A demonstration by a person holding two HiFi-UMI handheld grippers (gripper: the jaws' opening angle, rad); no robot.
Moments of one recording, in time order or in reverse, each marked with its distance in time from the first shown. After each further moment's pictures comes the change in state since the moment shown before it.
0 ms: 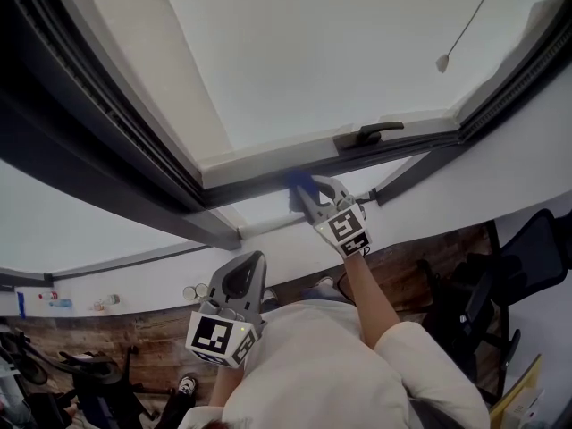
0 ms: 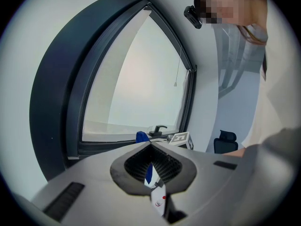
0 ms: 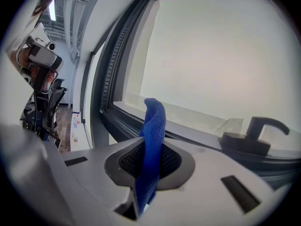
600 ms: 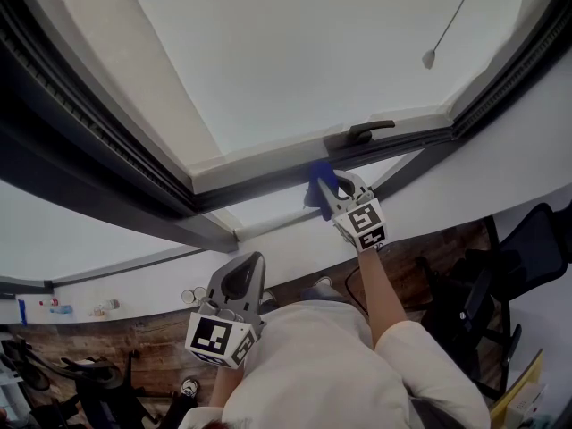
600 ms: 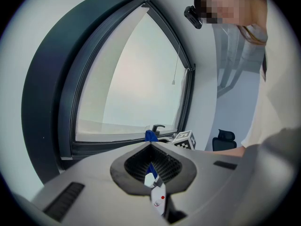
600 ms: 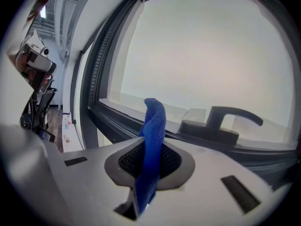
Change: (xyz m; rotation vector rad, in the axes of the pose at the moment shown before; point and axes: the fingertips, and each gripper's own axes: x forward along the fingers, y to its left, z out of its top) left arm 0.014 -0.011 0.000 0.006 0.011 -0.019; right arm -0.037 -0.061 -0.026 0.053 0.026 -0.105
